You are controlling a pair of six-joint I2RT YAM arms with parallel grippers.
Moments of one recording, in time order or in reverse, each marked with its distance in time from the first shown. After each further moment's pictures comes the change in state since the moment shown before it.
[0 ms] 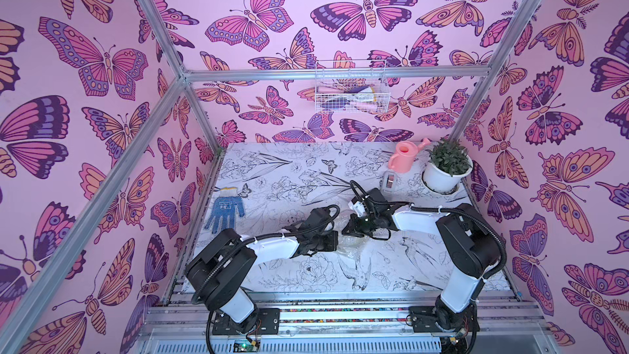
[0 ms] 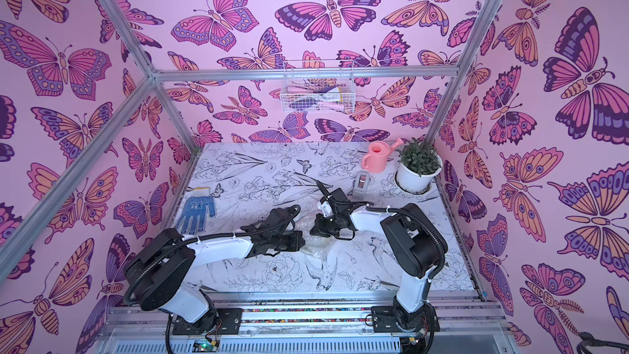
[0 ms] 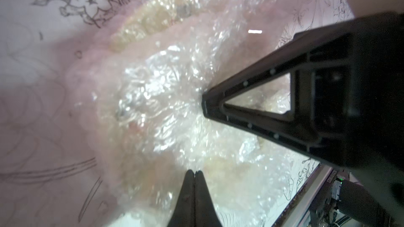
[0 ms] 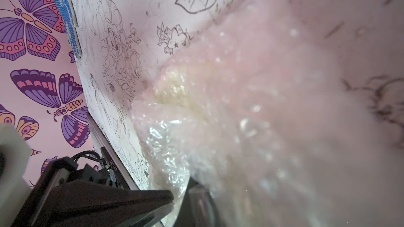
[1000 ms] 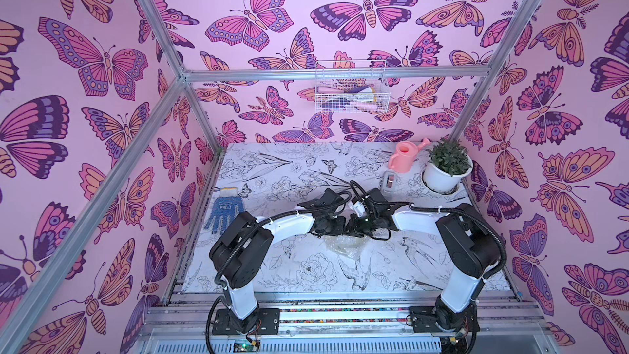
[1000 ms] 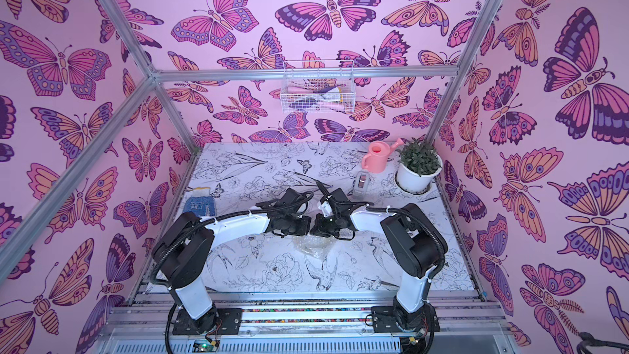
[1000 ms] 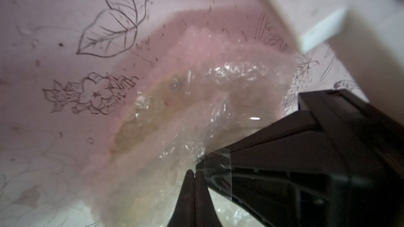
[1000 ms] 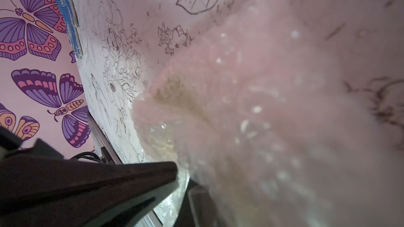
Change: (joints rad) left arm 0.034 0.230 0.370 -0.280 -0.008 0.148; right arm -0.001 0.000 0.000 0.000 -0.002 0.000
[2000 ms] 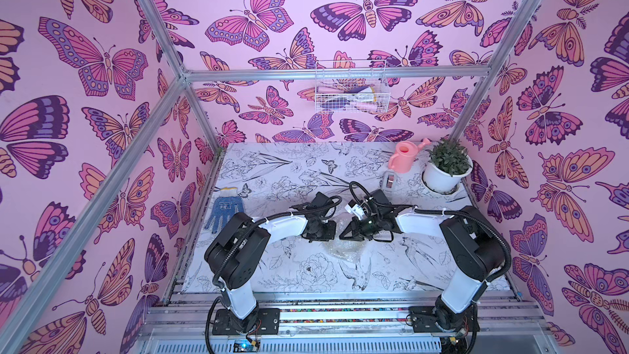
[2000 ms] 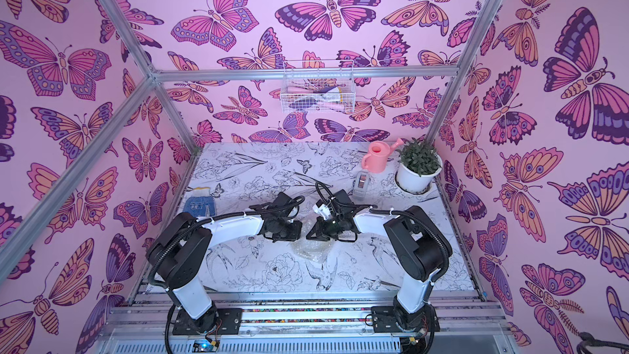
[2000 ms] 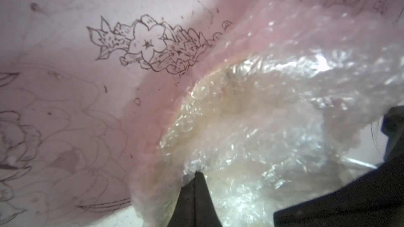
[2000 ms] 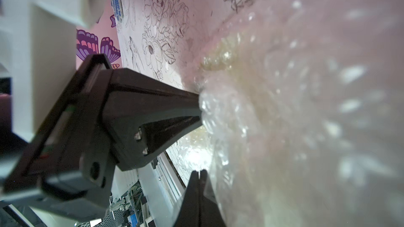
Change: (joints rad) left arm 0.059 -0.028 -0.096 -0.023 0.018 -0.001; right arm -0.003 -0.040 -0.052 0.026 -0.244 -0.053
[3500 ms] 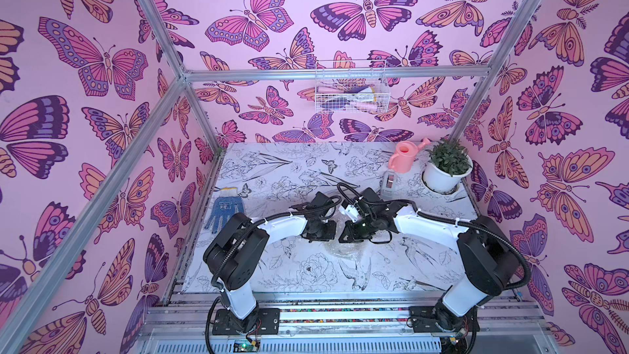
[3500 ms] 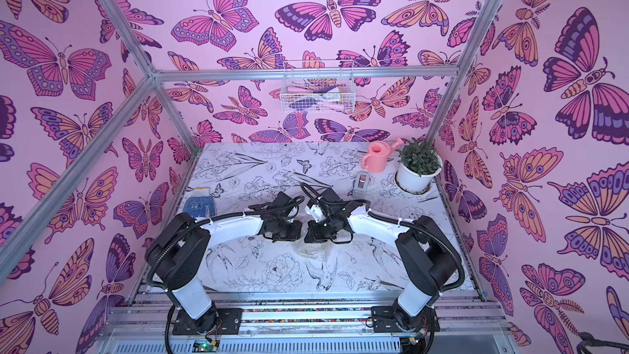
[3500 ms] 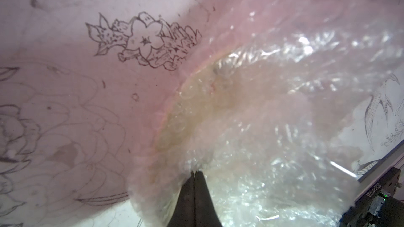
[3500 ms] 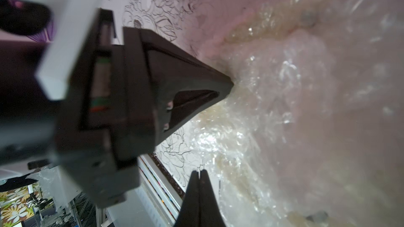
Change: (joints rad) left arm 0.000 -0.014 0.001 -0.009 0.006 -0.008; right arm 0.130 -0.124 0.129 -0.310 0.247 -0.107
